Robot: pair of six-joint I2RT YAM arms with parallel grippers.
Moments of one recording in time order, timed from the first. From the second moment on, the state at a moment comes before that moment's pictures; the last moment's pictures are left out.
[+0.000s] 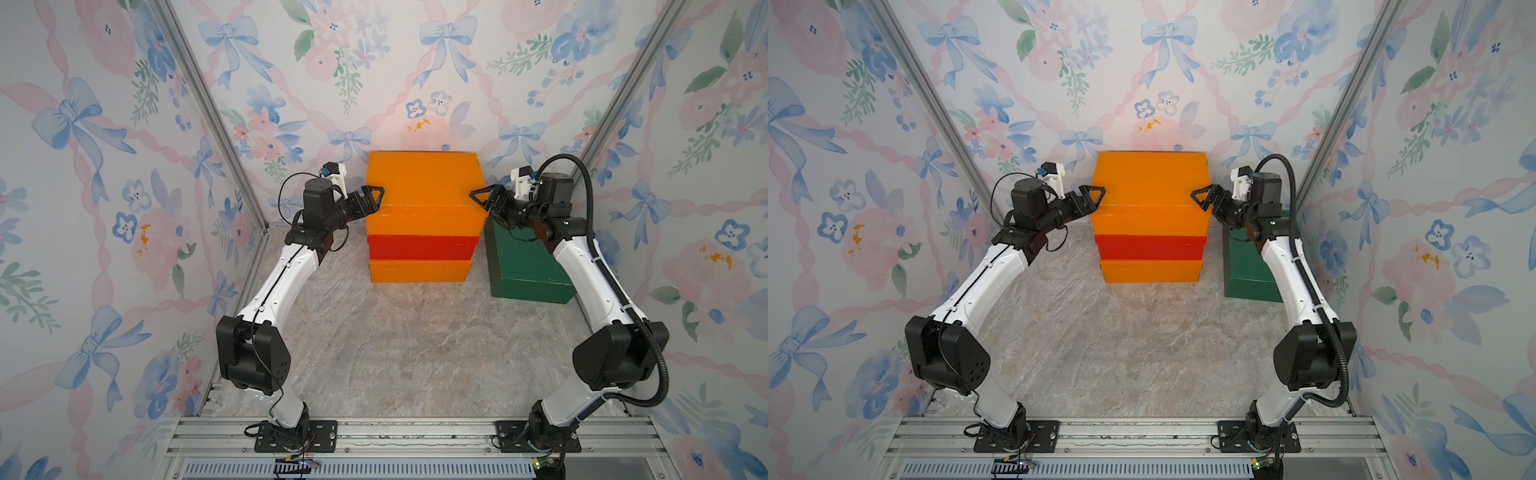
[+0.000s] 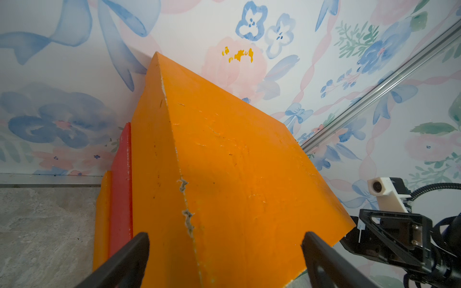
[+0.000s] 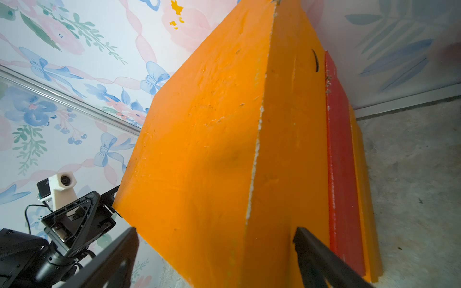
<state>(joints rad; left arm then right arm) -0.23 1.67 1.61 -0.10 0.36 -0.59 0.08 1.69 1.75 -0.44 -0.57 0.65</state>
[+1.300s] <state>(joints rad) -0.43 1.19 0.97 -0.06 0.08 -0.51 -0.22 1.46 1.27 -0.60 -0.25 0.47</state>
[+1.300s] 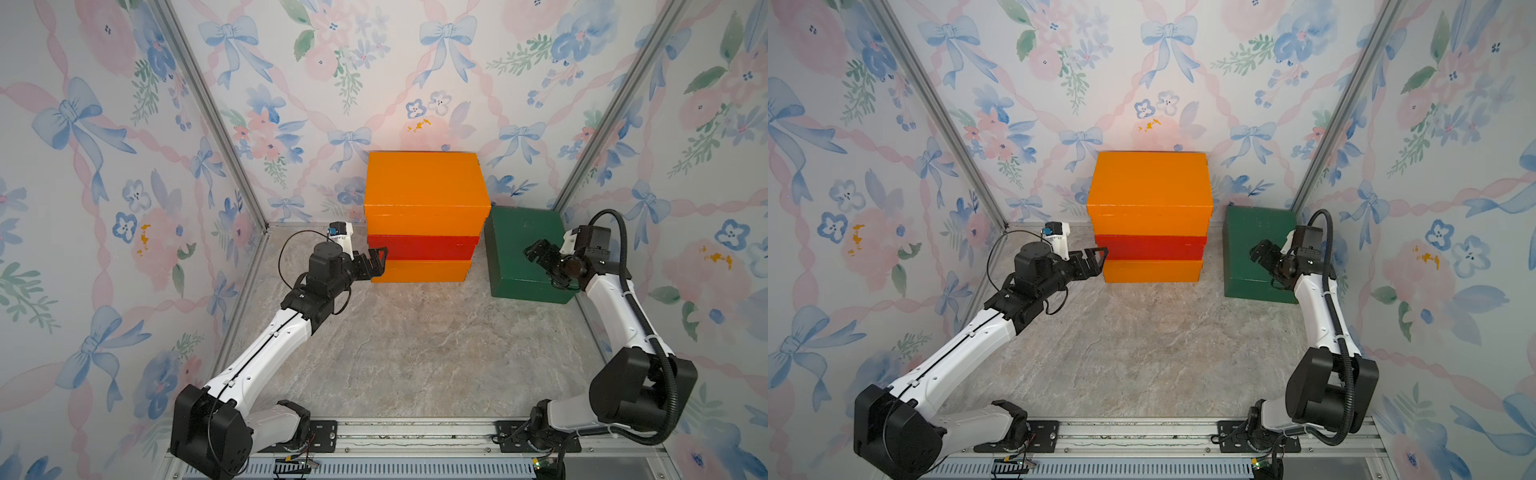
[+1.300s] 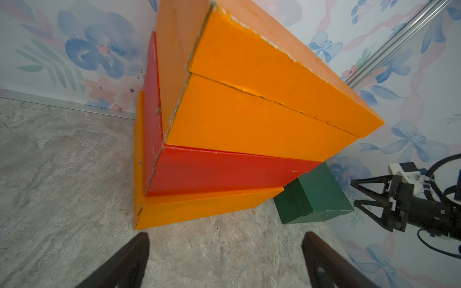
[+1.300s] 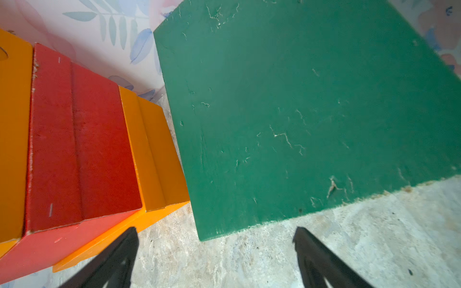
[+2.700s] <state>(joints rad) -0.53 0.95 0.74 0.03 0.03 -0.54 -0.14 1.64 1.24 -0.47 -0.02 0.36</state>
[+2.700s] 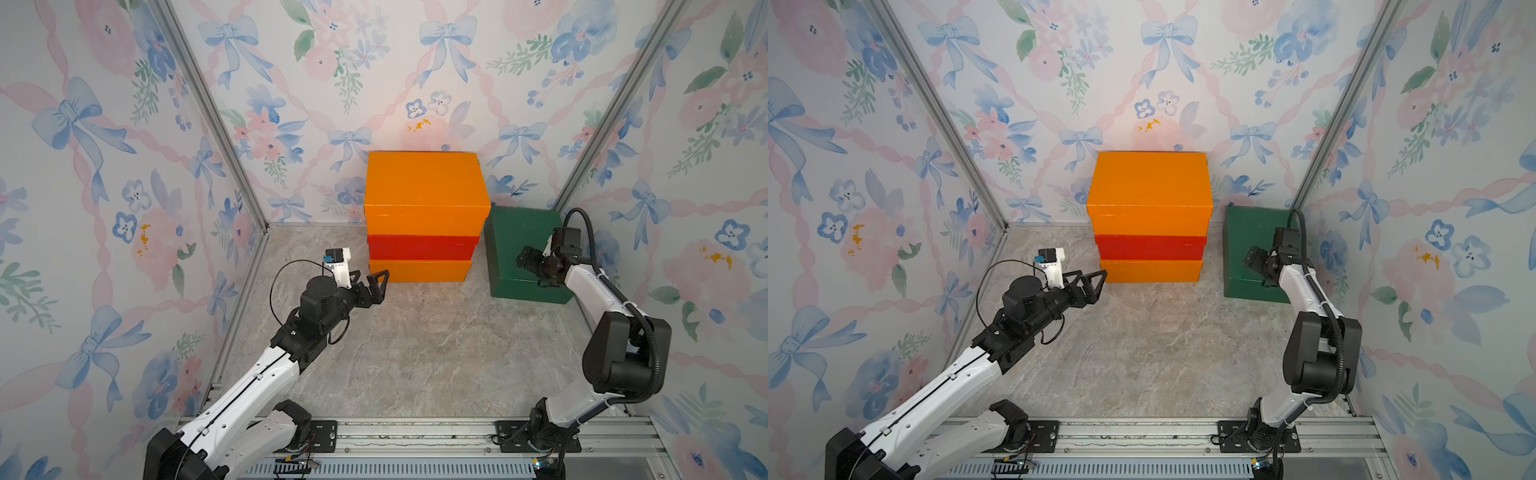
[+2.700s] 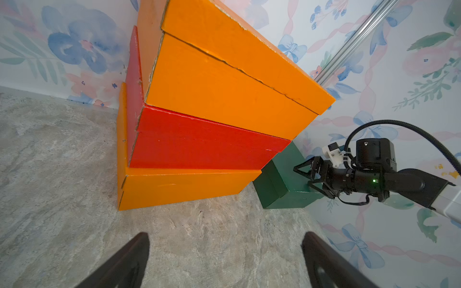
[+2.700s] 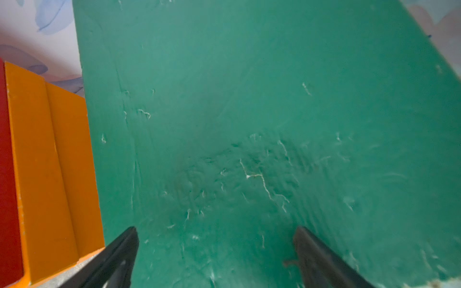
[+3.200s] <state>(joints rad) -0.53 0.95 0.74 0.03 0.03 -0.54 -0.05 1.49 1.08 -0.45 0.00 0.35</state>
